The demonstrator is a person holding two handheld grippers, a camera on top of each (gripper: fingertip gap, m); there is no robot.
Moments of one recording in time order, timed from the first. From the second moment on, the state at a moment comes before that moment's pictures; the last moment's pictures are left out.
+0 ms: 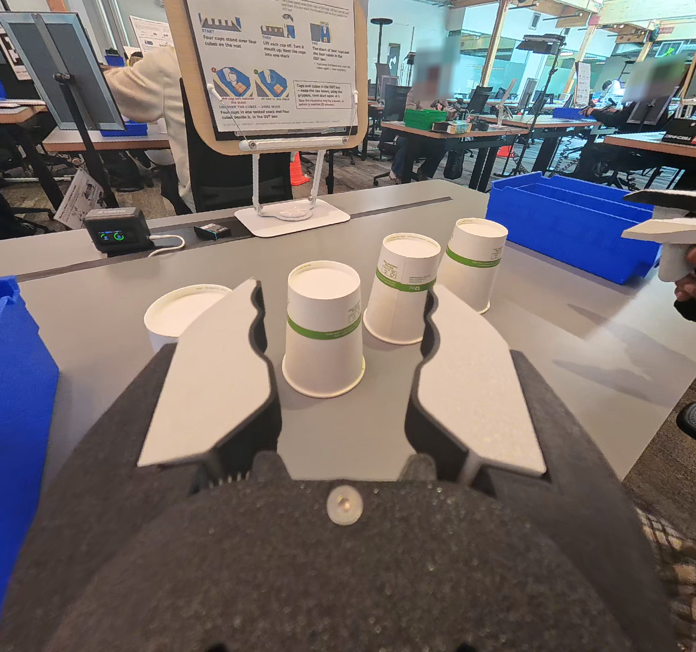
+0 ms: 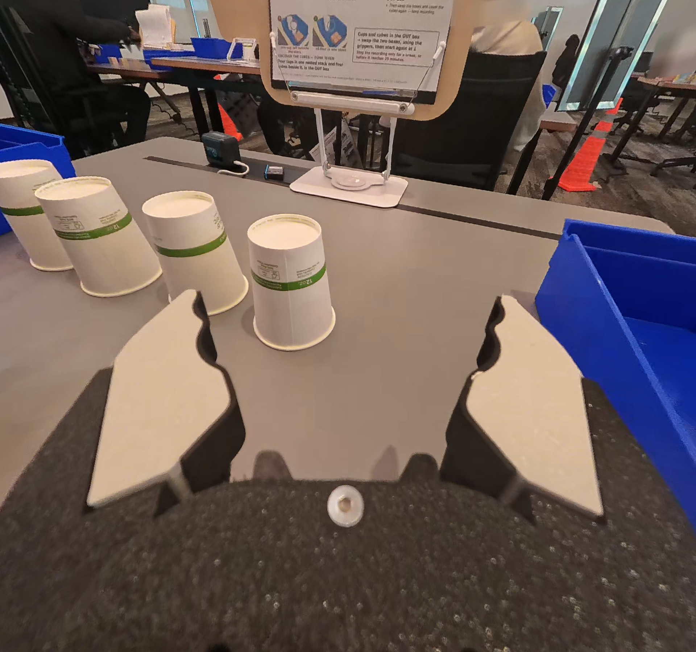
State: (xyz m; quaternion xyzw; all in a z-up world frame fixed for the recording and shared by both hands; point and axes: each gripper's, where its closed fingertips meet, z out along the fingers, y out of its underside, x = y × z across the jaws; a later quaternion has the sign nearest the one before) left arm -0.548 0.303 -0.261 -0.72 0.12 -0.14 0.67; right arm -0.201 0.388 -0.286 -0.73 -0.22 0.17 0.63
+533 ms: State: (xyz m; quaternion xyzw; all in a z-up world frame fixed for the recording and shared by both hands) left arm -0.548 0.304 -0.264 -0.72 0.13 -0.15 0.67; right arm -0.214 0.391 -0.296 -0.73 -0.26 0.17 0.61
